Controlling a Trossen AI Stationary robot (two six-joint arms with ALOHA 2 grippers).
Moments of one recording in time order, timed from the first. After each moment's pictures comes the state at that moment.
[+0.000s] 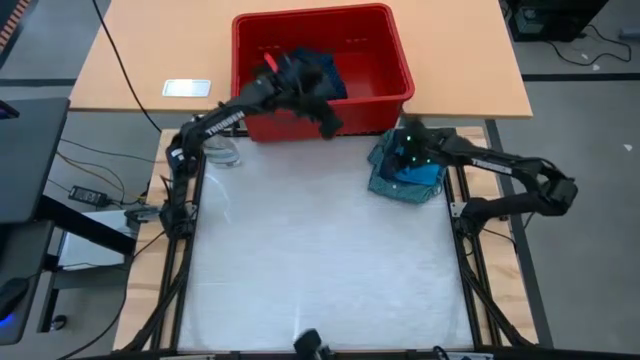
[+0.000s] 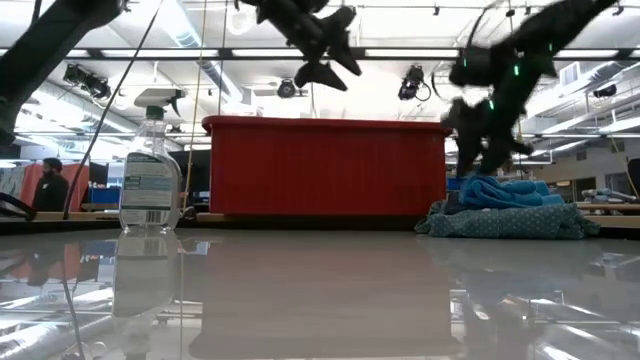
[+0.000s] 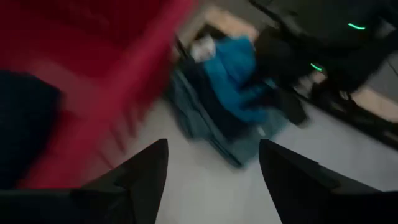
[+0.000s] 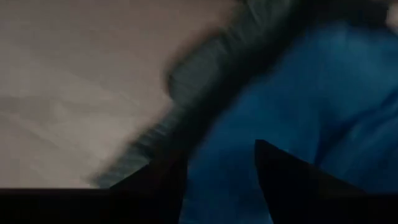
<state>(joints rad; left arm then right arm) 0.54 1.99 2.21 -0.87 0.20 -0.11 -0.71 1.22 0.77 -0.55 0.07 0.43</state>
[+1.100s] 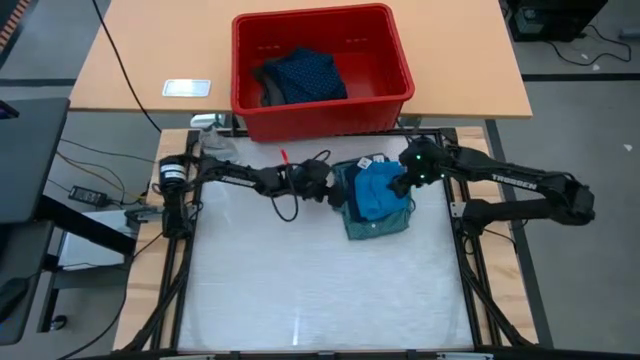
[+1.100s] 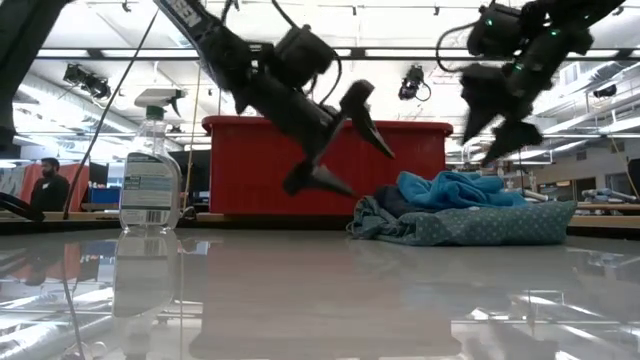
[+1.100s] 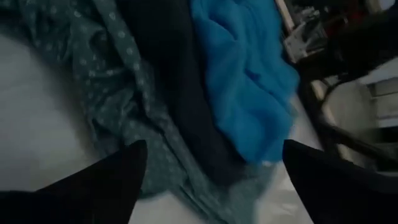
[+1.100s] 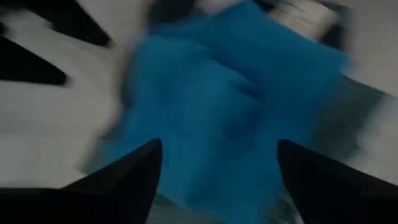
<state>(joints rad) 0.22 1.86 1.13 0.17 0.08 -0.94 -0.49 1.02 0.72 -0.62 -0.15 0.51</state>
